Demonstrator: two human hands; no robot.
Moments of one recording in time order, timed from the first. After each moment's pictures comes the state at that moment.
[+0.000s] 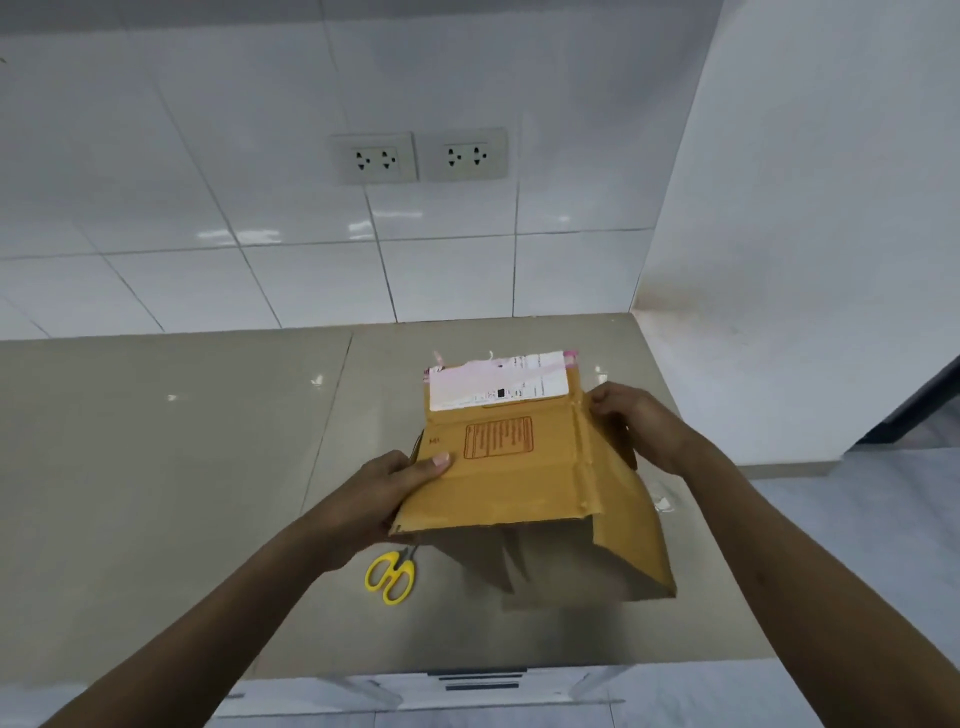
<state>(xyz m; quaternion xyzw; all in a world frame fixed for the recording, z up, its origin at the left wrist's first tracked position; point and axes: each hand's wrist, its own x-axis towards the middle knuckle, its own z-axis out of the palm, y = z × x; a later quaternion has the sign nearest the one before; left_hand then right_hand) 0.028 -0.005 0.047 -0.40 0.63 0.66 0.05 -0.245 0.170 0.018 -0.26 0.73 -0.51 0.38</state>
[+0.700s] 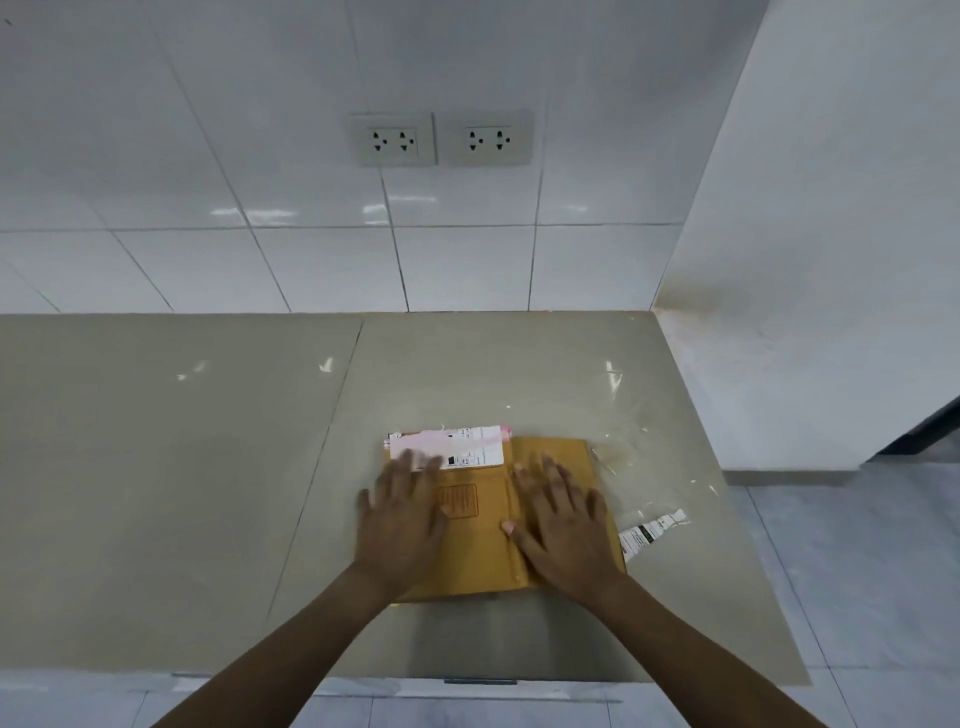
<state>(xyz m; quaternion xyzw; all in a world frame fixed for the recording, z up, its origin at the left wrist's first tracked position) 0.022 0.002 -0.061 -0.35 0.93 0.10 -0.04 -0.133 0.157 -0.096 -0.46 0.87 -0.13 0.08</state>
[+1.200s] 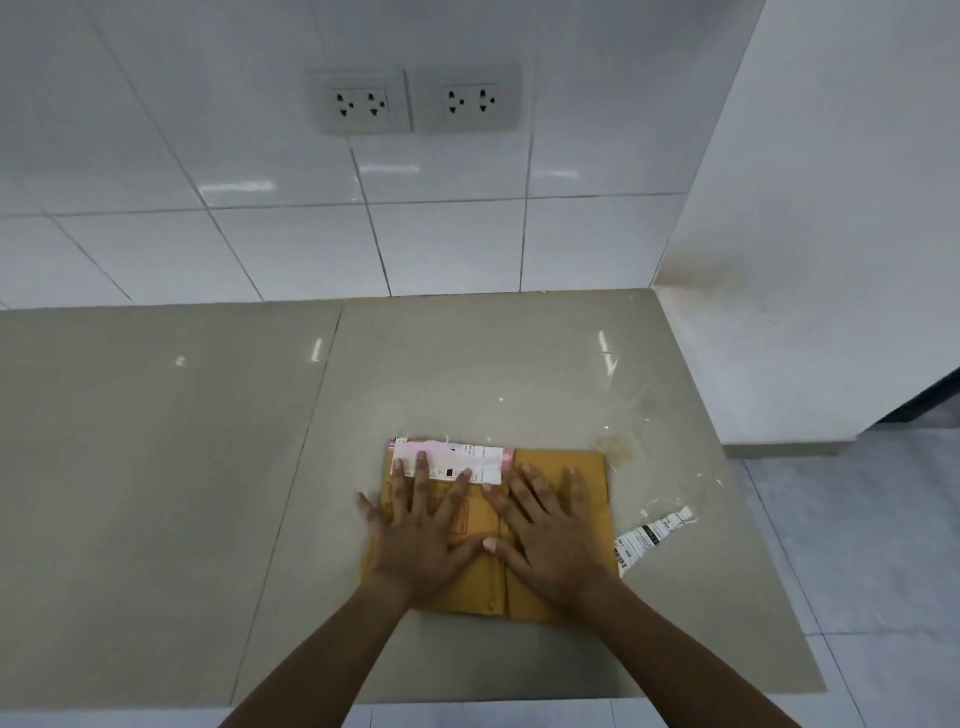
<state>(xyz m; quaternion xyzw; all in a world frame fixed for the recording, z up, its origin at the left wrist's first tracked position) -0.007 -0.008 -0.120 -0.31 0.95 0.05 0.10 -0.142 0.138 -0.123 -0.55 0.83 -0.03 0.07</state>
